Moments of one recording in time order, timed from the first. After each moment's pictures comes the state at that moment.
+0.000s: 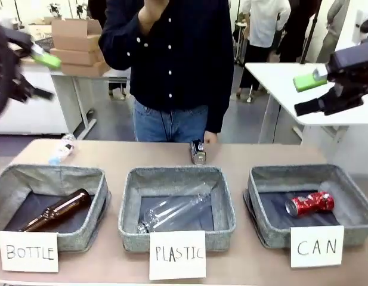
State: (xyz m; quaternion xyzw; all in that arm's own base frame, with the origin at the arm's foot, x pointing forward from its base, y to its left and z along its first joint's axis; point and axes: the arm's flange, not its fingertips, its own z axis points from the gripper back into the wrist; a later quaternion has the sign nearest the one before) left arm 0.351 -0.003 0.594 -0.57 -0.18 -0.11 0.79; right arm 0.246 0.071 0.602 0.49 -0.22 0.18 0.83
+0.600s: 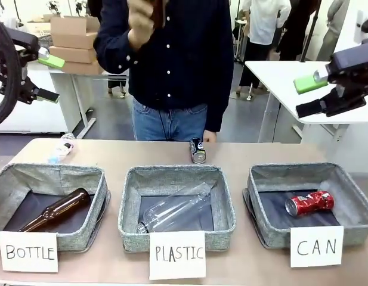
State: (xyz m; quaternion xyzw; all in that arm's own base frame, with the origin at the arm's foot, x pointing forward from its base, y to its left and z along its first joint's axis) left arm 0.357 -0.032 0.592 -0.51 -0.17 -0.11 0.84; right arm 0.243 0.071 0.600 0.49 -0.21 0.18 0.83
